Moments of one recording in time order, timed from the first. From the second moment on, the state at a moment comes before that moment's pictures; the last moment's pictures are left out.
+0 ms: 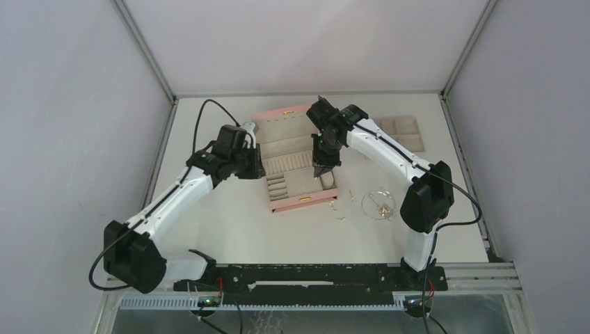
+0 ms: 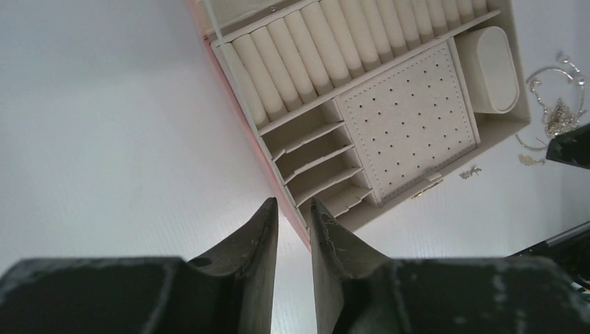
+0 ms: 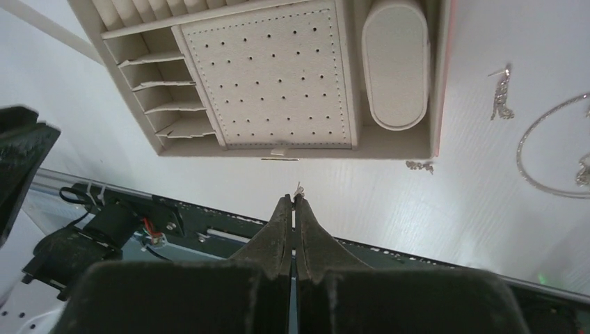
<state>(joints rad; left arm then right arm) -0.45 1.32 1.07 -0.63 0.10 -0.35 0.67 1.85 1.78 -1.22 -0.11 0.67</state>
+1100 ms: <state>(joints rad) -0.45 1.12 0.96 -0.64 0.07 -0.35 0.61 1.95 1.75 -1.18 -0.17 1.37</state>
